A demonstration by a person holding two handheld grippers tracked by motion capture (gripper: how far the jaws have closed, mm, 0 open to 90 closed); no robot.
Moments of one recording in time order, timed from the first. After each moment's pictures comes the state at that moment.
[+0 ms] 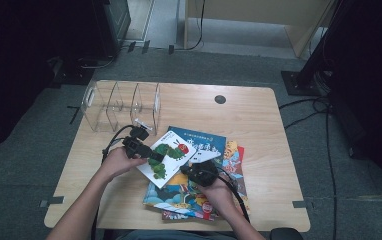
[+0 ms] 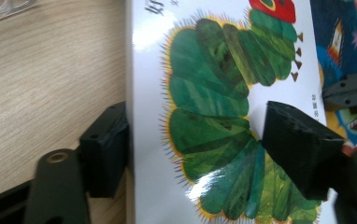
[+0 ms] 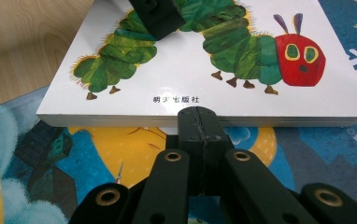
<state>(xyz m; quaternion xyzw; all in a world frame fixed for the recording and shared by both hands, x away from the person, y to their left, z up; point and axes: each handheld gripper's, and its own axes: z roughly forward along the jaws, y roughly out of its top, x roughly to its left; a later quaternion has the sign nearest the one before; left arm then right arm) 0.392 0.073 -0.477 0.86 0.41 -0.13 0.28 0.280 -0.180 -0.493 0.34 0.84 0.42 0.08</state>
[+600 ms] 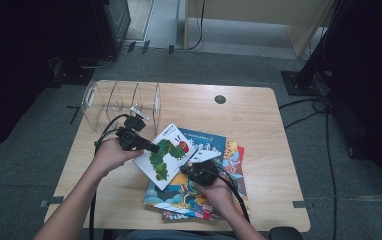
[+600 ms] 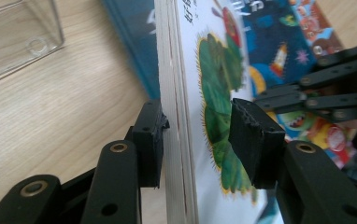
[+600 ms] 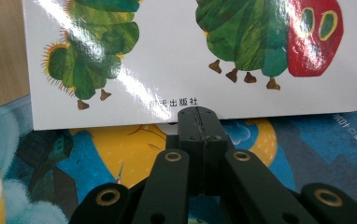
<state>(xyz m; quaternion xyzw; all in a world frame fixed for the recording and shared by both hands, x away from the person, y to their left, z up) 0.374 0.068 -0.401 0.87 0.41 -0.09 0.27 0.281 -0.181 -0.494 0.35 0.83 0.42 0.08</state>
